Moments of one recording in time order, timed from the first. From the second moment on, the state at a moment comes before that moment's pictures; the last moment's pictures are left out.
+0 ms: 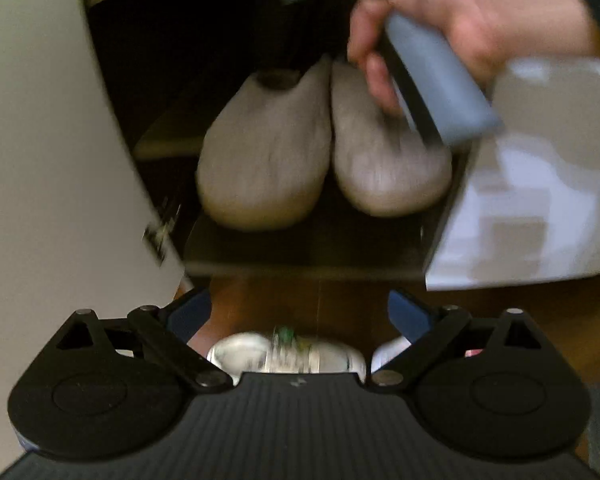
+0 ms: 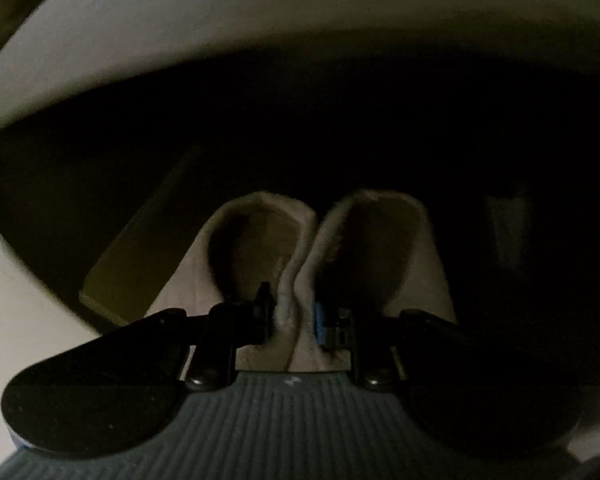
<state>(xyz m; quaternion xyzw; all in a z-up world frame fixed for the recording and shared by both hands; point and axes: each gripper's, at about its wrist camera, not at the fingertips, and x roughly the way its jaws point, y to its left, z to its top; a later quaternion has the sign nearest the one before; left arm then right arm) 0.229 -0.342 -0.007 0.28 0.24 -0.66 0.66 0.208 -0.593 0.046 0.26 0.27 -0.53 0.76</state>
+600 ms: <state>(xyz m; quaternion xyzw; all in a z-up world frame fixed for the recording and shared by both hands) 0.218 -0.410 -0.016 0.26 0.31 -0.64 0.65 0.213 -0.597 0.045 0.16 0.31 -0.49 0.80</state>
